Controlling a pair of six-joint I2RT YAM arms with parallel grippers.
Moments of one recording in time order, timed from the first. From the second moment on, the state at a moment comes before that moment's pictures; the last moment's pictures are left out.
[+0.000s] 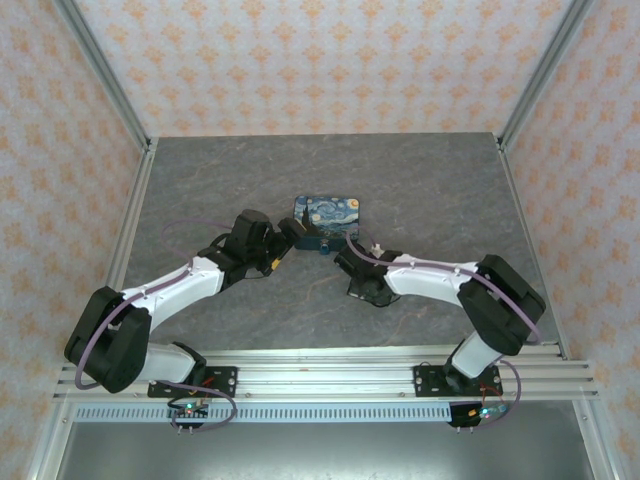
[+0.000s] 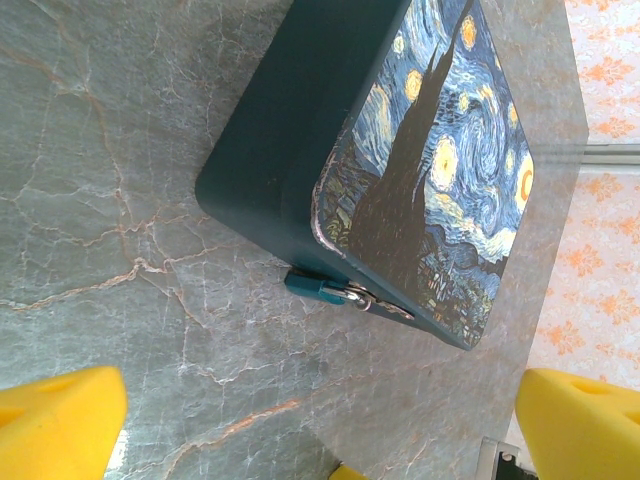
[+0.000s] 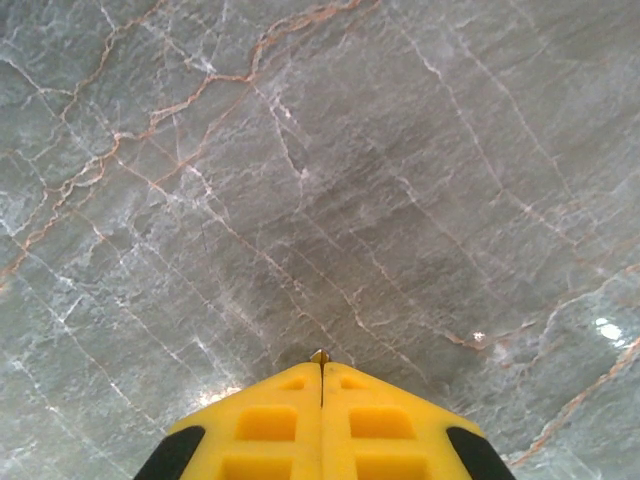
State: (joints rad) left arm -0.47 1.34 0.71 -0.10 0.13 -1.25; right arm 0.84 1.59 0.83 -0.59 0.19 1.14
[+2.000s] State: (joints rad) left arm -0.52 1.41 0.72 -0.05 0.17 -1.26; right arm 0.83 1.58 0.85 -0.62 0.14 1.15
